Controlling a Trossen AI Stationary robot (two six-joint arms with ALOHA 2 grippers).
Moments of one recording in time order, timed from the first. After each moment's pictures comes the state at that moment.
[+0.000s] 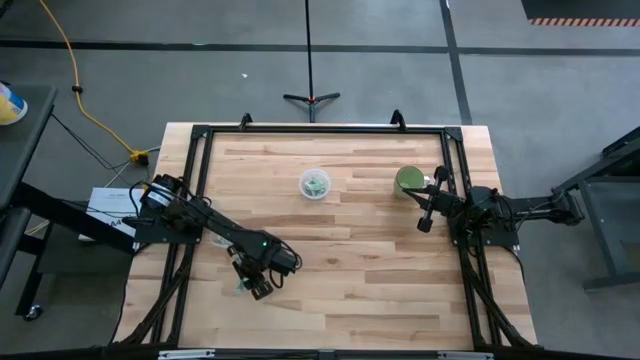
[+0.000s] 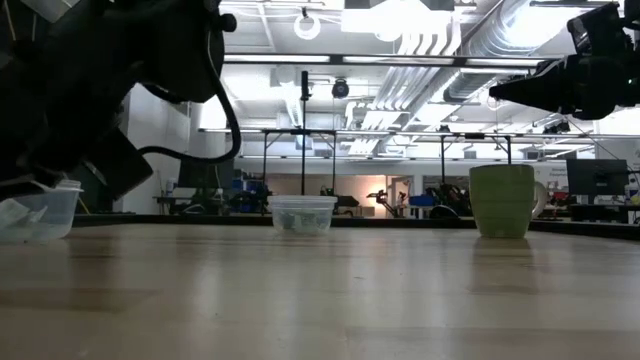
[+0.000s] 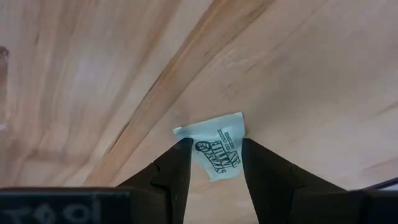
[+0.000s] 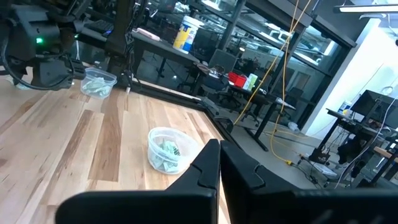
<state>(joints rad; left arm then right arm) -0.40 1.88 1.02 -0.89 0.44 -0.95 0.06 0.08 0.01 0.12 0.37 -0.40</state>
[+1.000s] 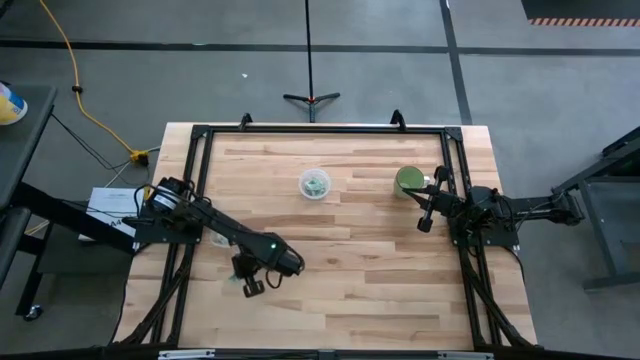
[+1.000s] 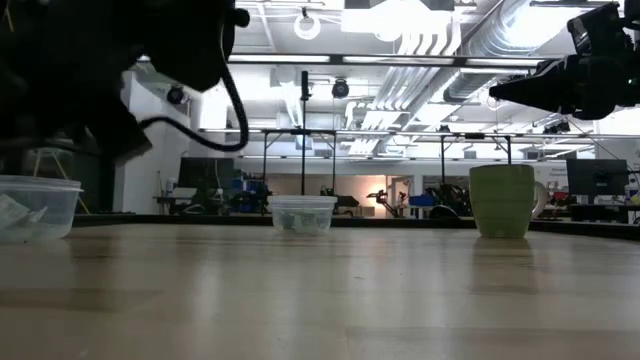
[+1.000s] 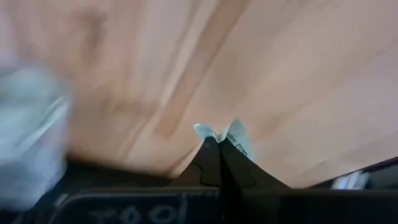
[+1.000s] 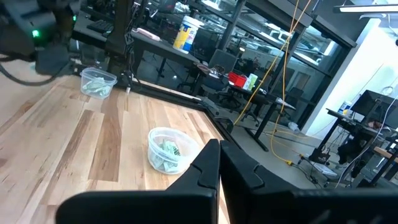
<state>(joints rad) -0.39 1.89 1.20 -1.26 0.38 -0.71 0.06 0.08 0.01 0.12 0.37 -0.40</state>
